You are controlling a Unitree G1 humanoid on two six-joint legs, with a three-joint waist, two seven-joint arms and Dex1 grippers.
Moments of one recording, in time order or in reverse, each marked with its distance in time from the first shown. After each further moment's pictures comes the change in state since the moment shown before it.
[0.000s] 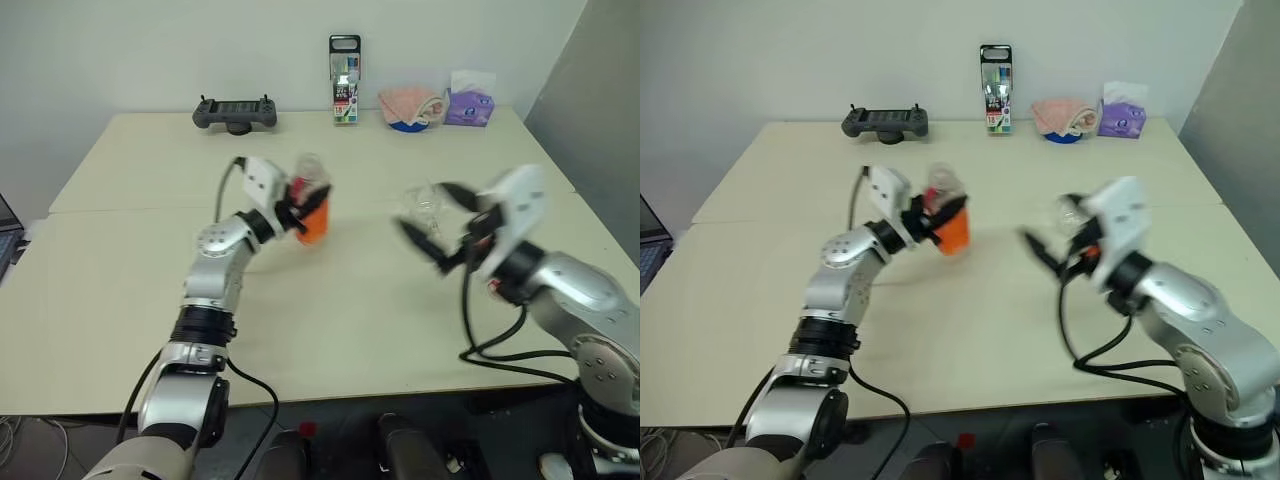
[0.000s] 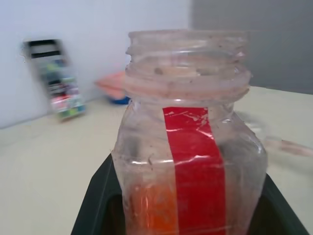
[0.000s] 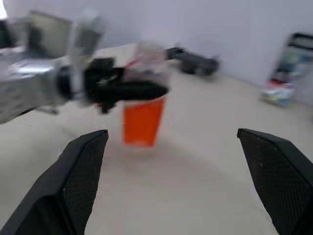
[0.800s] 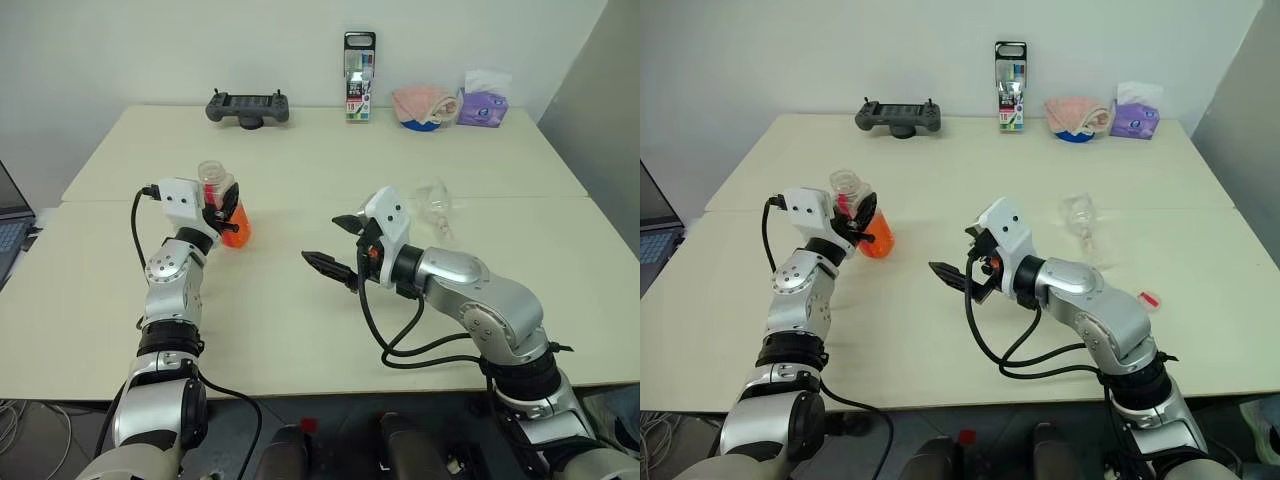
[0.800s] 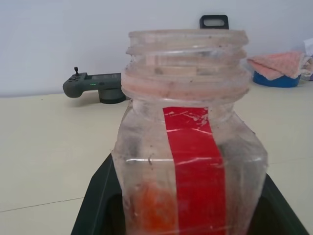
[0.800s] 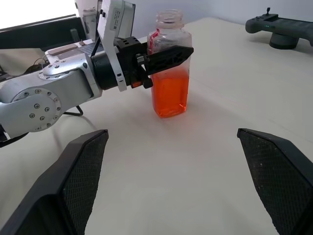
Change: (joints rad) left arm 0.038 0.026 0.142 0.231 0.026 -0.225 0.204; right arm -0.043 0.201 0.208 0.225 -0.162 -0.093 0.057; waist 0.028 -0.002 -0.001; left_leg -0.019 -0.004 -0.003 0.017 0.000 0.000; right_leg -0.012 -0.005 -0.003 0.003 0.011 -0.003
